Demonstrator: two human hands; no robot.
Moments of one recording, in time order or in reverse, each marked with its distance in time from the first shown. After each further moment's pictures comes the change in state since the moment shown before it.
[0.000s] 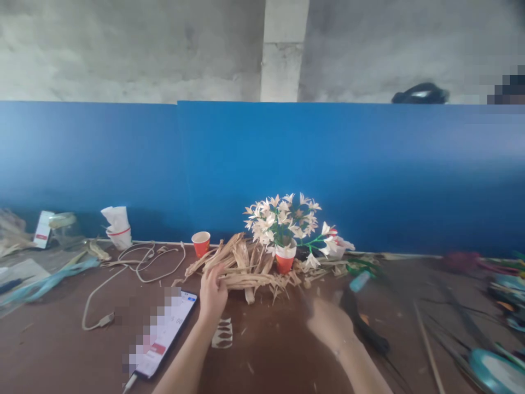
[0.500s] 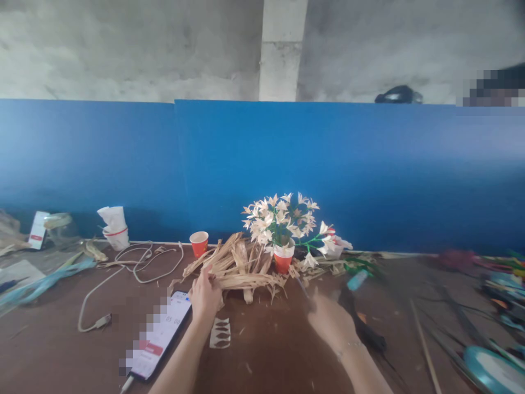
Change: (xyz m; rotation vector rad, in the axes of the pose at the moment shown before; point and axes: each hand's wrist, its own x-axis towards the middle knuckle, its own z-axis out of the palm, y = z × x) left_hand 0.004 0.018 -0.017 0.251 -0.127 -0.356; right_hand 0.001 0.007 -0.001 0.063 0.054 0.014
